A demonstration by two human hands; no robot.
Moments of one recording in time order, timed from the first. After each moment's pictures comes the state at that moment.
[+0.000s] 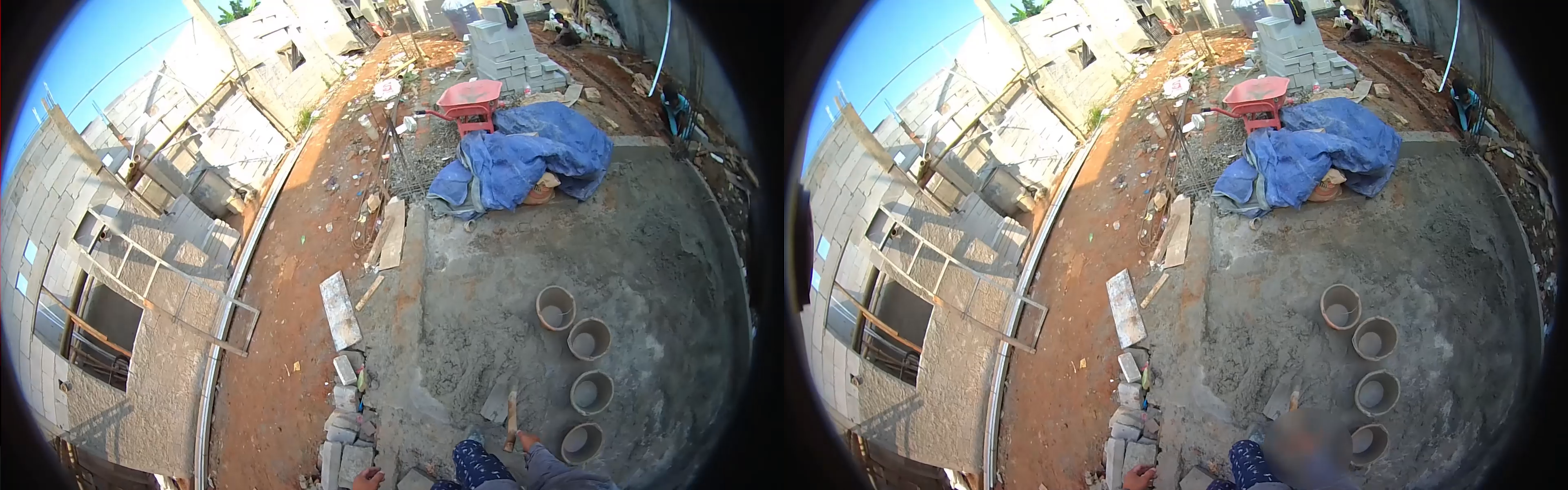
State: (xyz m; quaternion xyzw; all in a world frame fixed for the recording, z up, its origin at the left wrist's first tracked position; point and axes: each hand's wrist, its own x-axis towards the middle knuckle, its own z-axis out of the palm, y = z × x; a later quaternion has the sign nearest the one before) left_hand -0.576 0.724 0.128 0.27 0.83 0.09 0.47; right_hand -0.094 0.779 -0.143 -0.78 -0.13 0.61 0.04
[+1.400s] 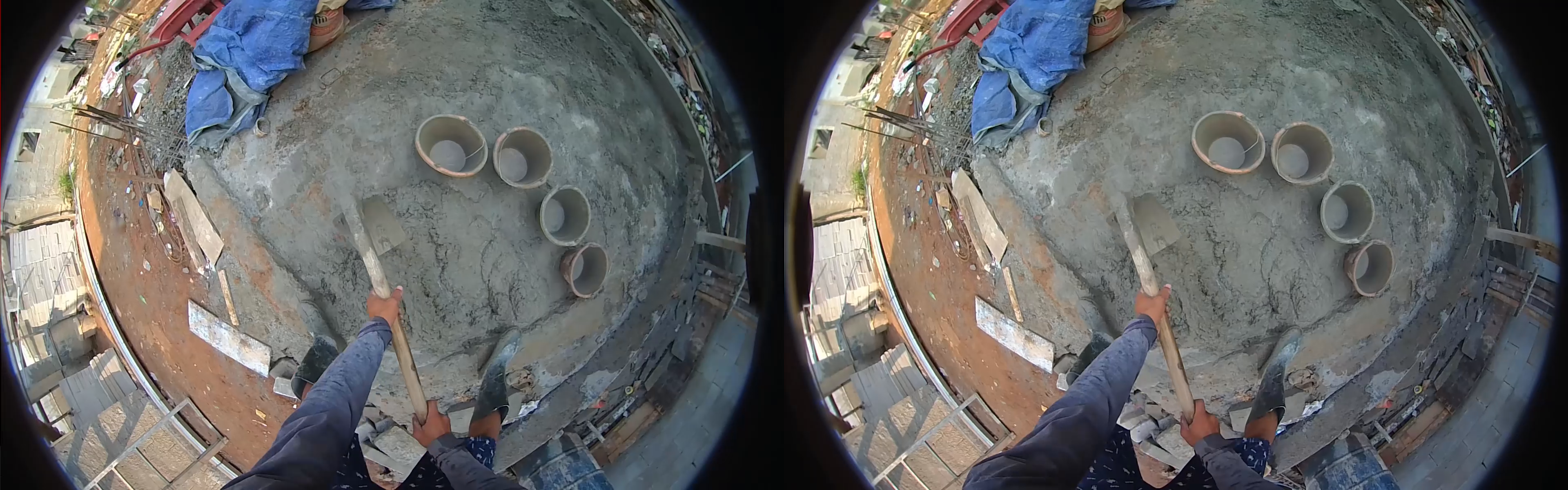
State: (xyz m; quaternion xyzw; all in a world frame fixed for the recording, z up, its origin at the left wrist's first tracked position) left_hand -0.325 1.247 -0.272 0.47 0.65 0.00 0.60; right_hand -0.426 0.979 -0.114 -0.82 -0.09 0.52 0.23
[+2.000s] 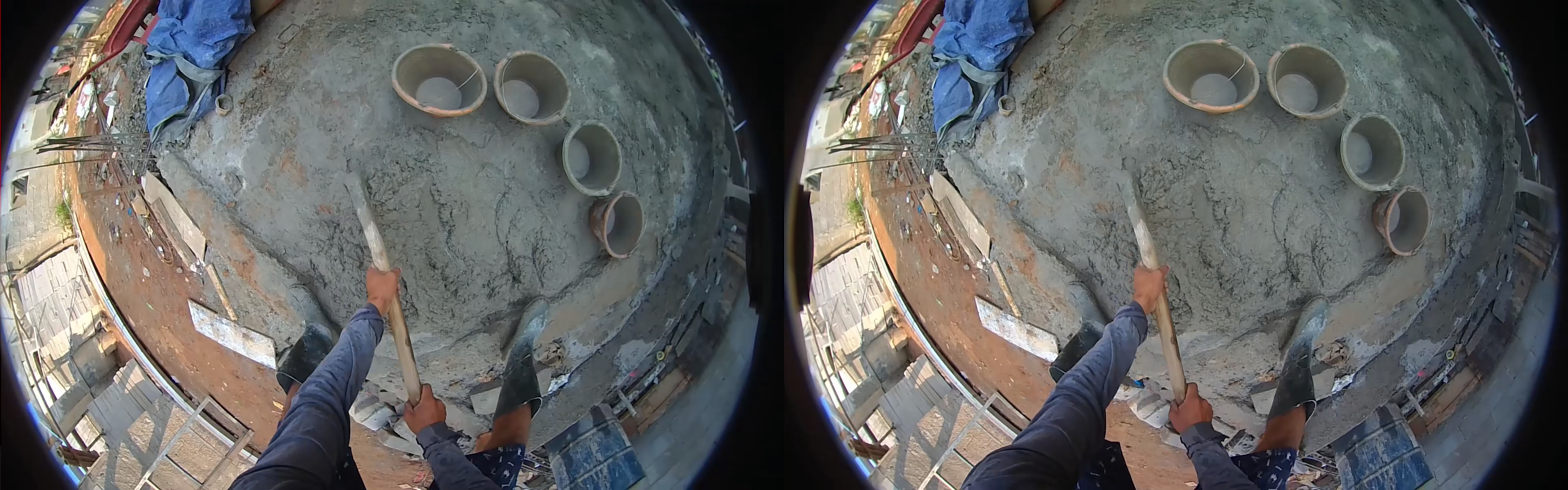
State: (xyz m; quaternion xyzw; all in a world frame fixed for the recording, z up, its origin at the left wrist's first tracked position) left_hand -0.334 1.229 -0.410 0.48 0.63 -0.07 0.61; right_hand -0.446 1.002 -0.222 -0.81 0.01 0.55 0.22
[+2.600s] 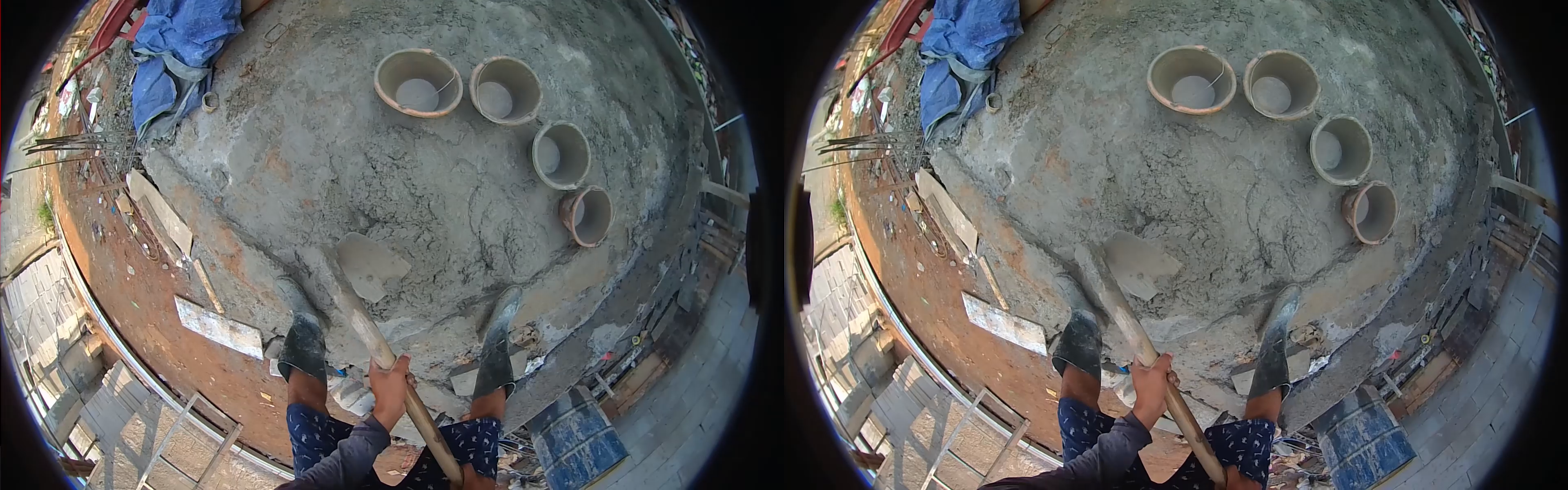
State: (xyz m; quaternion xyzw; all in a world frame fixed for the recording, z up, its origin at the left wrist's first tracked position) left_hand -0.390 1.106 -0.145 0.23 0.70 -0.02 0.67; right_hand -0.448 0.849 0.039 -0.80 -0.06 0.60 0.07
